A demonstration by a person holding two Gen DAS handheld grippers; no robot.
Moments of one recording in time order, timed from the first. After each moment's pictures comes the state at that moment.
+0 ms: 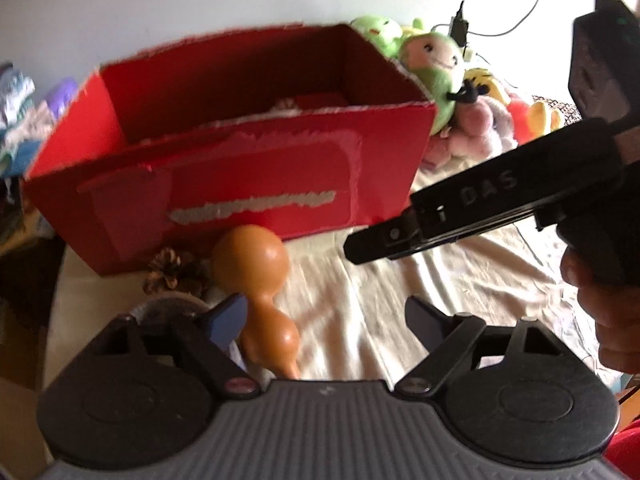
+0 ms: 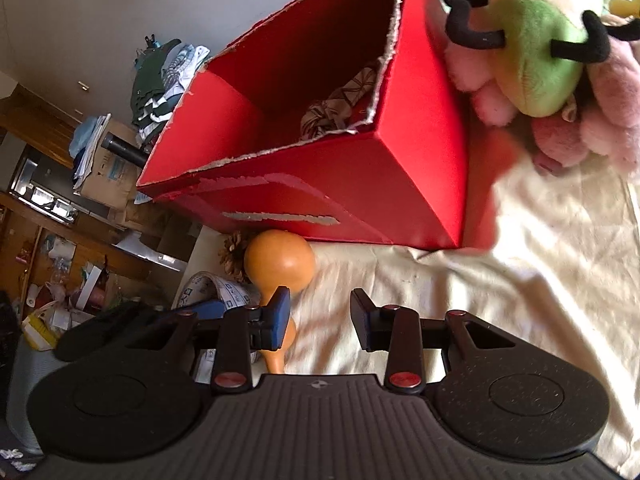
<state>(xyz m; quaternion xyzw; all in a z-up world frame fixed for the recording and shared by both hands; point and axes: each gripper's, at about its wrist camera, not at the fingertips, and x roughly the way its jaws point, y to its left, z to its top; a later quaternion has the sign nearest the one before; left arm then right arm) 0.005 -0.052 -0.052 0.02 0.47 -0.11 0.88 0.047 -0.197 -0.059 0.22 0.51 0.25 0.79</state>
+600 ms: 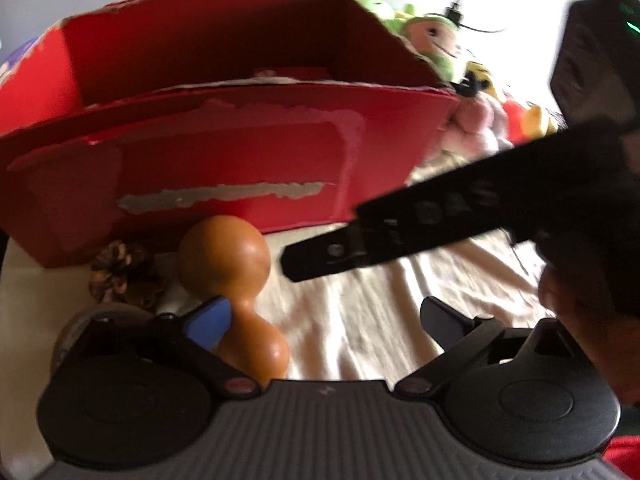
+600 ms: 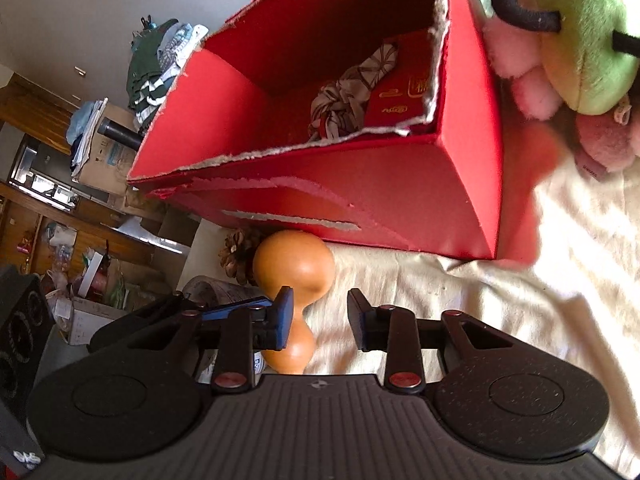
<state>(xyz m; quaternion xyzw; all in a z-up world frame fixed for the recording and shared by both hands) 0.030 -0.048 -0.072 -0.02 0.48 -0.18 0.86 0.072 -0.182 -0.071 0.22 0.54 0.26 0.77</state>
